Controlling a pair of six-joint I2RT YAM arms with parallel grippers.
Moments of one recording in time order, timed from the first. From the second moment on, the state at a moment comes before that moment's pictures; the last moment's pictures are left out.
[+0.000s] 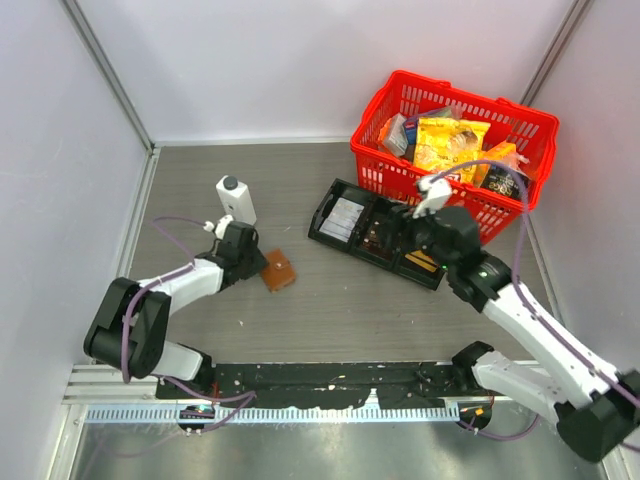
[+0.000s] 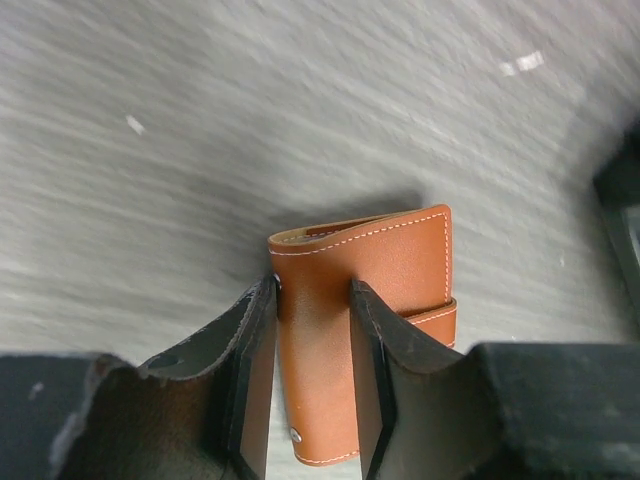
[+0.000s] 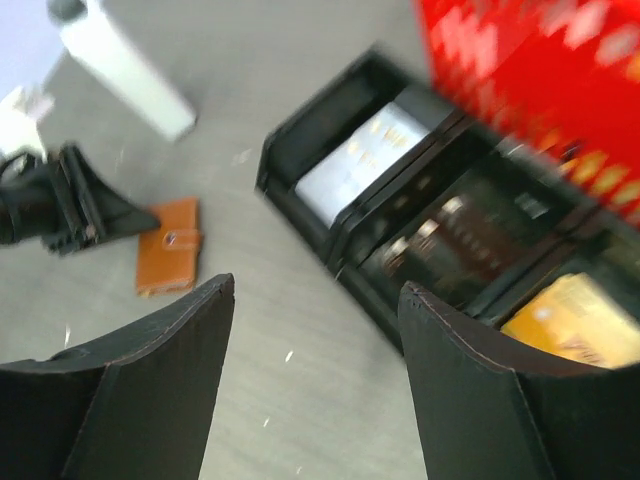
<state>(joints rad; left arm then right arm) -0.34 1.43 0.63 -0.09 -0.18 -0.85 0.50 0.85 0.80 -0.19 0.01 0.28</state>
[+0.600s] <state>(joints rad) -0.56 1.19 0.42 -0.07 -0.13 -1.05 0.95 1.53 1.05 -0.30 0.17 0.37</state>
